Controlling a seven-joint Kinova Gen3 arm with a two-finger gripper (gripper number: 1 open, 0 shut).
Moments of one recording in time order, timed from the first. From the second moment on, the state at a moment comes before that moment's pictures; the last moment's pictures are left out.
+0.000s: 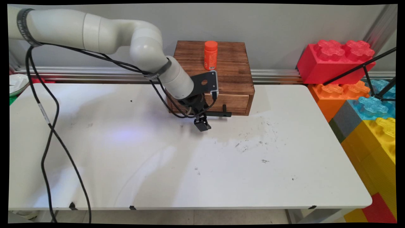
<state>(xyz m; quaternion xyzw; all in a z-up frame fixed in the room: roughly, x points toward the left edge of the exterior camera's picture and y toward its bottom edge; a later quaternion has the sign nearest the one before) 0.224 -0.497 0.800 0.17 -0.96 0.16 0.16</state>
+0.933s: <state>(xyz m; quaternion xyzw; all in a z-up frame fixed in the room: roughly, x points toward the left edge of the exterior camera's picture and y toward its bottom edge) 0.214 -0.494 0.775 0.15 -0.97 0.14 0.16</state>
